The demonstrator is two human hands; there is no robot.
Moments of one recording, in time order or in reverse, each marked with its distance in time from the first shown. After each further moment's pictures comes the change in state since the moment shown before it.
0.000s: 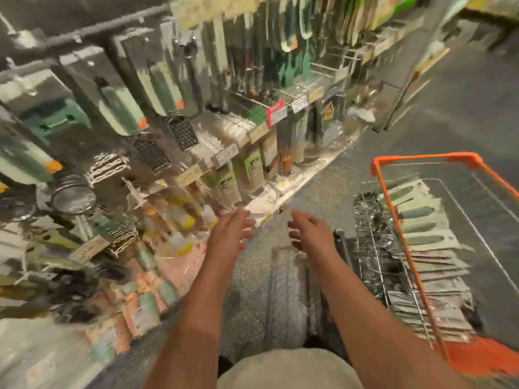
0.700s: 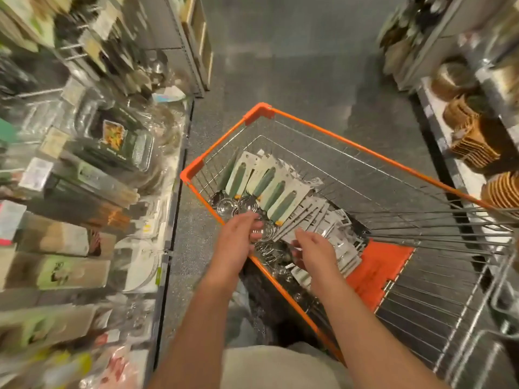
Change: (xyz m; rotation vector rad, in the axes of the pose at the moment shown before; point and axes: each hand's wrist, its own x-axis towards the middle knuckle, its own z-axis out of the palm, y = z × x) left_hand 0.058 -0.032 0.402 0.504 -0.716 -0.091; right_hand 0.084 0.045 -0.310 0.451 0.715 0.272
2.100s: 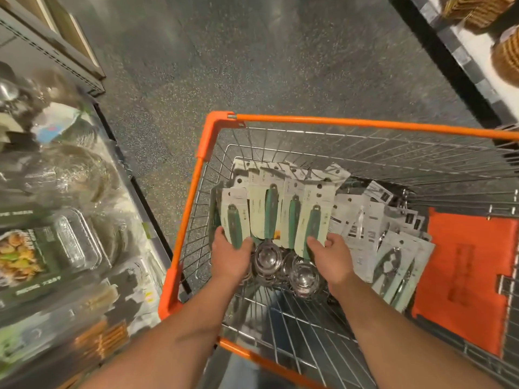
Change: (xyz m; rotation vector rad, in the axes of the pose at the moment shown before) left_hand 0.343 -0.024 -0.022 0.798 -0.167 -0.143; right_hand 0.217 0.007 0.109 0.051 0.348 0.342
